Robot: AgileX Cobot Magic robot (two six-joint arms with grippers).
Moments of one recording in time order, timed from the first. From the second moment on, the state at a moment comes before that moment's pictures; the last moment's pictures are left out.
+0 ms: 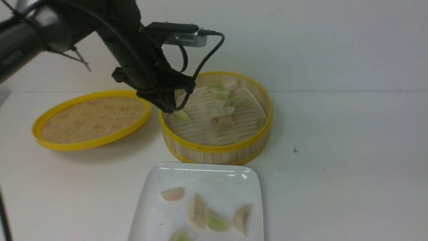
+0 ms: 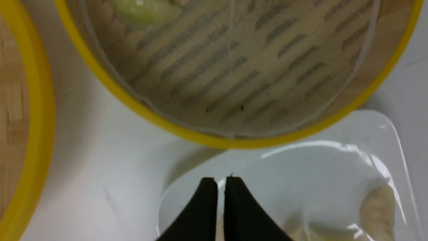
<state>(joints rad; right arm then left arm) 0.05 0.63 -0.83 0.30 1.20 0.03 -0.31 2.02 -1.88 -0.17 1.22 0.07</state>
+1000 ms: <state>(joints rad) 0.05 0.63 -0.83 0.31 1.19 0.04 -0.32 2.44 -2.19 -0.02 1.06 -0.22</state>
